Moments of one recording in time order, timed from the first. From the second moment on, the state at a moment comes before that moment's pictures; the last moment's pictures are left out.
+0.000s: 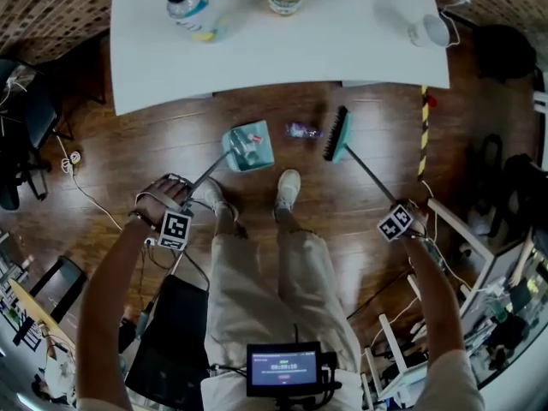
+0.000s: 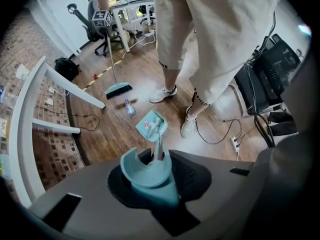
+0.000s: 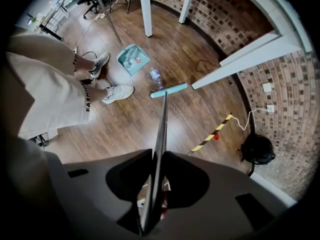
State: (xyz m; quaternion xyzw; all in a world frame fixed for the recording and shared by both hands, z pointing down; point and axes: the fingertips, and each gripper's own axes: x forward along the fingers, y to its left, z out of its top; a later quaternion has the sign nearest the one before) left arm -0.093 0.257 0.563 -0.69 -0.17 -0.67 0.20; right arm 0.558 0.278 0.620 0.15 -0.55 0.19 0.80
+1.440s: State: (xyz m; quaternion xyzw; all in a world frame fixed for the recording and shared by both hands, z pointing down) left arm -0.086 0.220 0.561 -0.70 -0.19 -0.67 0.17; right arm 0.566 0.264 0.700 0.14 -0.53 0.20 0.81
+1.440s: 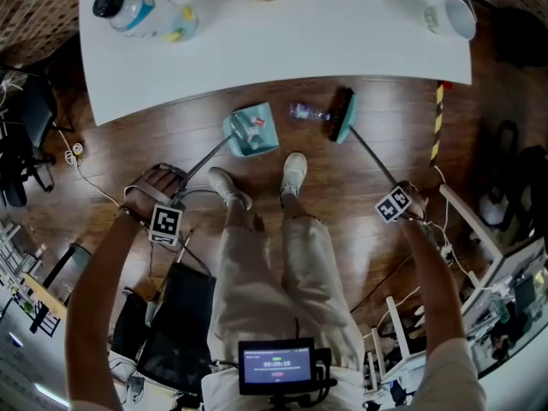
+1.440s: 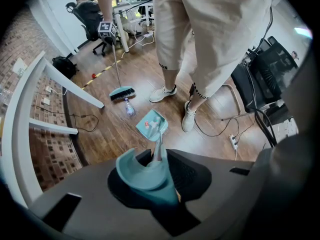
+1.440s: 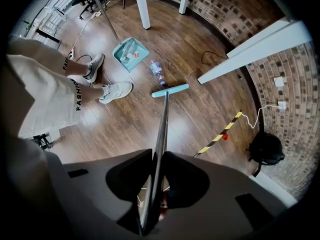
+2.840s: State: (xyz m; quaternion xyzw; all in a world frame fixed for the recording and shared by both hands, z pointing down) left arm -0.083 0.232 0.563 -0.71 -0.17 -0.67 0.16; right arm 0.443 0.206 0.725 0.08 -0.58 0.06 0.81
